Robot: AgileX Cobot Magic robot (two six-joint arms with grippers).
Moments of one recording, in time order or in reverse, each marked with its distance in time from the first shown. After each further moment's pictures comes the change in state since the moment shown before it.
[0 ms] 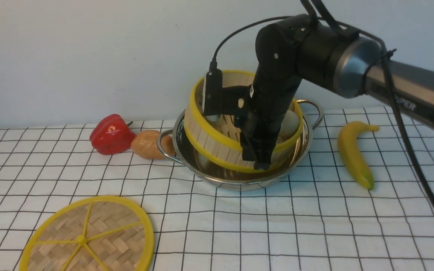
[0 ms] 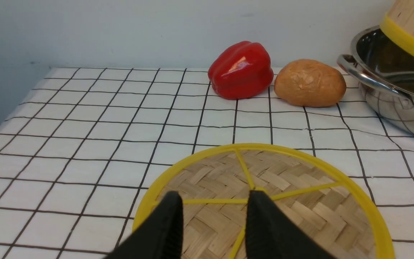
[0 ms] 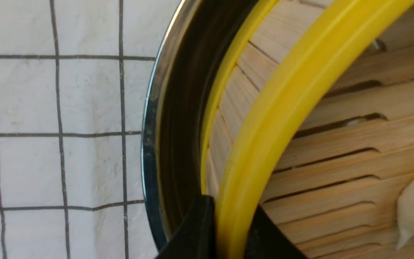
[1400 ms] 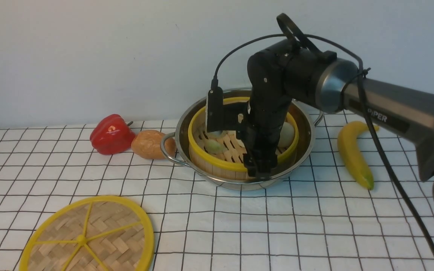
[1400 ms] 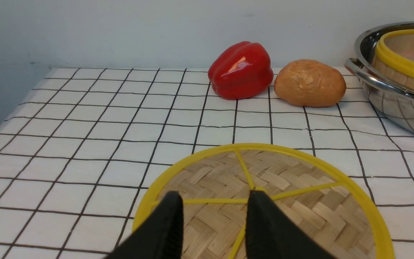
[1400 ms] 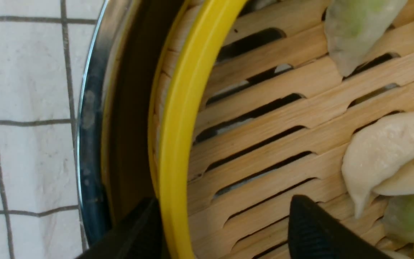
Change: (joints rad) right arm 0.001 0.072 -0.009 -0.073 -0.047 0.028; left arm 0.000 0.000 0.000 0.000 0.000 0.000
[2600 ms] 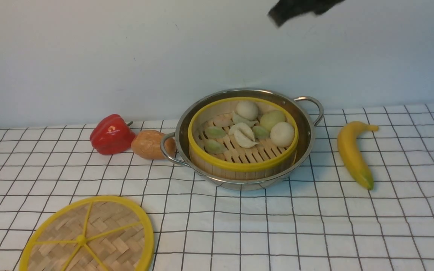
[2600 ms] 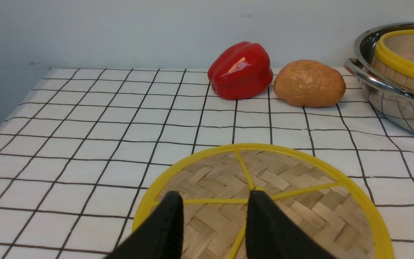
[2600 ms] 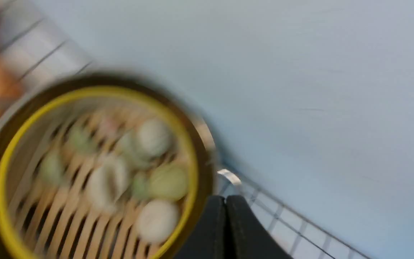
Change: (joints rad) right arm -0.002 -0.482 -0.107 -0.398 0.003 1.049; left arm 0.000 0.000 0.000 0.000 0.000 0.000
